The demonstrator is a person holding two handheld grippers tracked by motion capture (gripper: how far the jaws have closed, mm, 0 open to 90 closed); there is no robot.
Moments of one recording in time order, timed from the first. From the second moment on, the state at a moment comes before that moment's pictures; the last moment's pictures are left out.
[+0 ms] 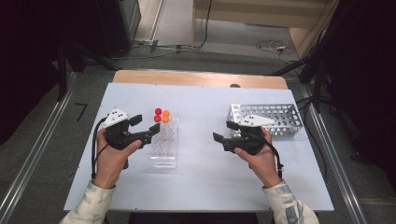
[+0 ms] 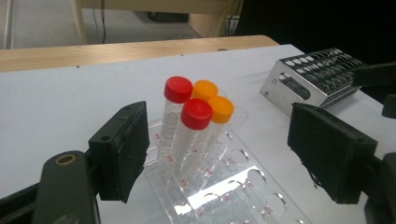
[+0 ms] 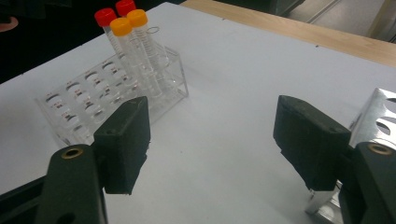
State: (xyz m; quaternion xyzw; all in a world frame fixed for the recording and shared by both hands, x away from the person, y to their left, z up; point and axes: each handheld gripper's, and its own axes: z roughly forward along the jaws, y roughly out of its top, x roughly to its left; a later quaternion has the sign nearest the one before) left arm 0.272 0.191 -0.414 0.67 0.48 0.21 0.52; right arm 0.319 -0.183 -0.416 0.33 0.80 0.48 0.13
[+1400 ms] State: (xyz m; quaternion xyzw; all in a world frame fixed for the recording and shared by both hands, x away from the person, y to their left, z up) left arm 0.233 0.243 -0.477 0.65 0.54 0.24 0.47; right arm 0.286 -0.321 -0.449 0.44 0.76 0.44 0.19
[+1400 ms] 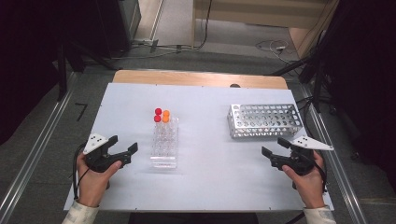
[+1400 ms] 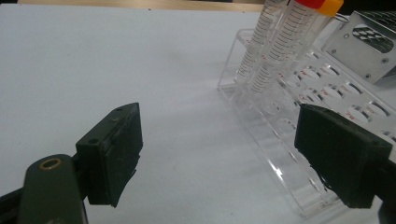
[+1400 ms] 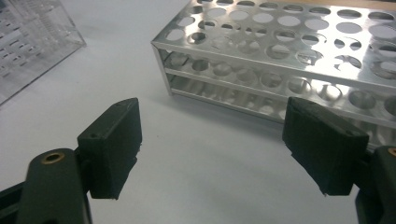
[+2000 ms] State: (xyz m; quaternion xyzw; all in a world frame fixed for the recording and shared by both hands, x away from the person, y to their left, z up) left arm 0.222 0.265 -0.487 0.64 0.56 0.25 0.46; right arm 0.273 -0.349 -0.458 0.47 0.74 0.44 0.20
